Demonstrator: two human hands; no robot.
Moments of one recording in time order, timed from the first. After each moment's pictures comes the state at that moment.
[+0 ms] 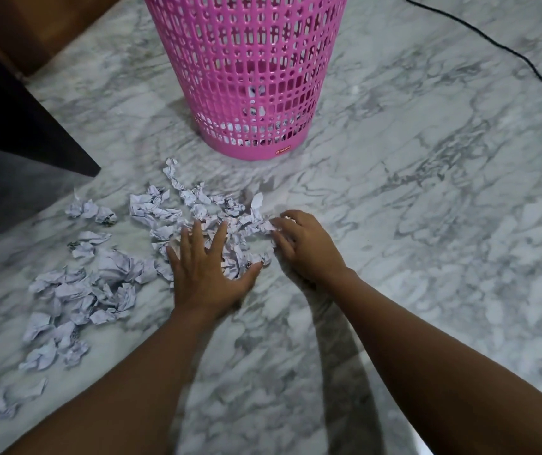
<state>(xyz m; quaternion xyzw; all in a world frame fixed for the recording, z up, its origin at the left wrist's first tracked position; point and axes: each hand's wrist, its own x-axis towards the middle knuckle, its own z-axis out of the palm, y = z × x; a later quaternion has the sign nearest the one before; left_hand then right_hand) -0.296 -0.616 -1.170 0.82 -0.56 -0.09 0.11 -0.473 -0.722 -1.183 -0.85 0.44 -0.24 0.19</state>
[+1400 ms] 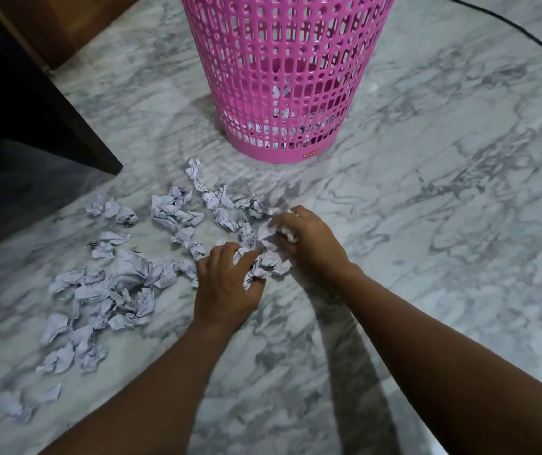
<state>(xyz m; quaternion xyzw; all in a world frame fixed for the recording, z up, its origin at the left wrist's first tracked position) -0.287 -0.616 -1.183 0.76 -0.63 -0.02 0.18 -0.431 -0.742 -1.175 -0.85 0.39 -0.24 0.25</state>
